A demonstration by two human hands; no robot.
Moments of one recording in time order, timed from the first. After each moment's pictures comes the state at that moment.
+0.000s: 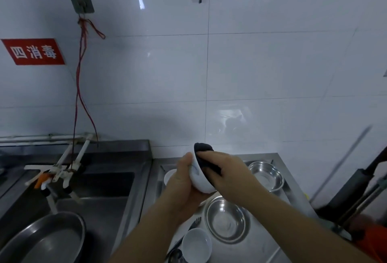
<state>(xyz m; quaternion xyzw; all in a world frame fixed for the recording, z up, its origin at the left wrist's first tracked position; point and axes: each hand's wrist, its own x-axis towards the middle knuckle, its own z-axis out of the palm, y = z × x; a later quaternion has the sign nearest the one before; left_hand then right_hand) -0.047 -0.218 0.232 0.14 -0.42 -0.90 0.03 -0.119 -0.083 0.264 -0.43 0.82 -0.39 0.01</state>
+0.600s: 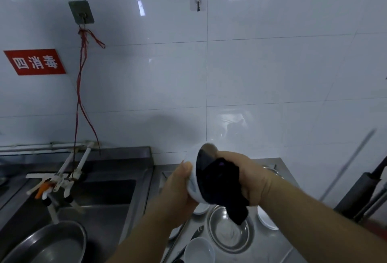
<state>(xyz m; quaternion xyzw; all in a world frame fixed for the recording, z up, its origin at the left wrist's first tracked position) -0.049 -0.232 0.255 -0.10 -0.56 -0.82 -0.02 -0.123 -0.079 0.317 -0.07 0.57 -0.67 0.47</state>
